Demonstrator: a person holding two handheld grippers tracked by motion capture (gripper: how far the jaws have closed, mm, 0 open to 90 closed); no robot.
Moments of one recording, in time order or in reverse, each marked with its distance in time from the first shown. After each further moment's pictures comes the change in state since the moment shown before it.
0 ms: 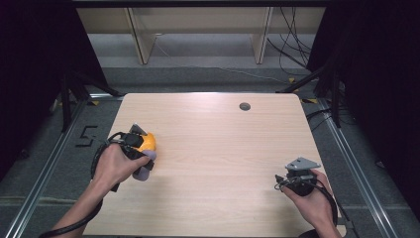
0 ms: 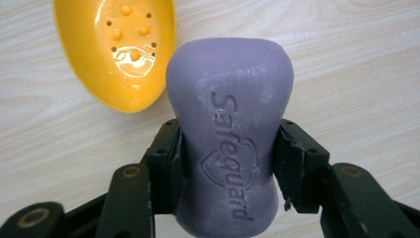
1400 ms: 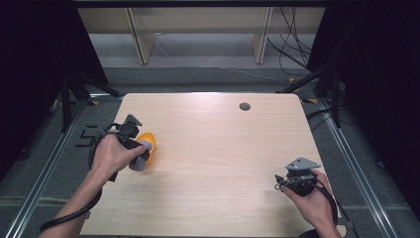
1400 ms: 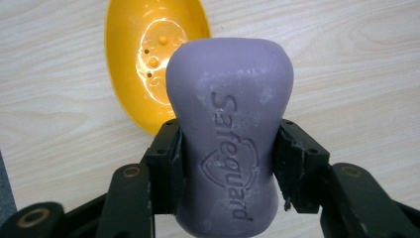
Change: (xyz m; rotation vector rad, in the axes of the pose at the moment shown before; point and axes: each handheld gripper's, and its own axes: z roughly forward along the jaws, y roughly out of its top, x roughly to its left) left arm 0.017 0.020 -0.006 -0.024 0.028 -0.046; right arm 0.000 0.000 0.000 -0.002 0.000 0.004
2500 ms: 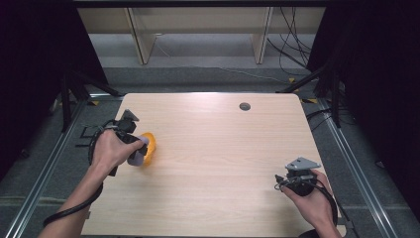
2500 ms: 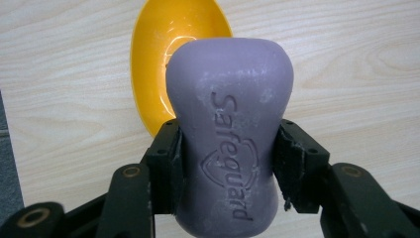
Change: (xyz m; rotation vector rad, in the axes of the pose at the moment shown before) left arm 0.014 0.013 0.005 -0.001 0.017 -0.055; right arm 0.000 0.000 0.000 -0.002 0.001 0.001
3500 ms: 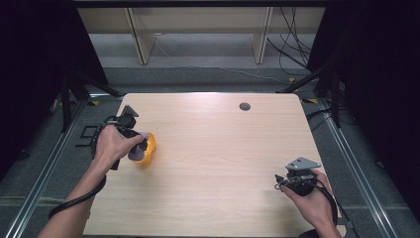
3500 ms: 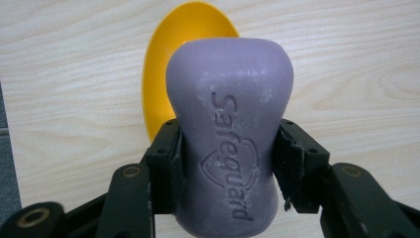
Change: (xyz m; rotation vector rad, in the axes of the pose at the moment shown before) left arm 0.009 0.016 0.011 -0.008 0.005 -0.041; right arm -0.001 0.000 0.000 -0.001 0.000 0.002
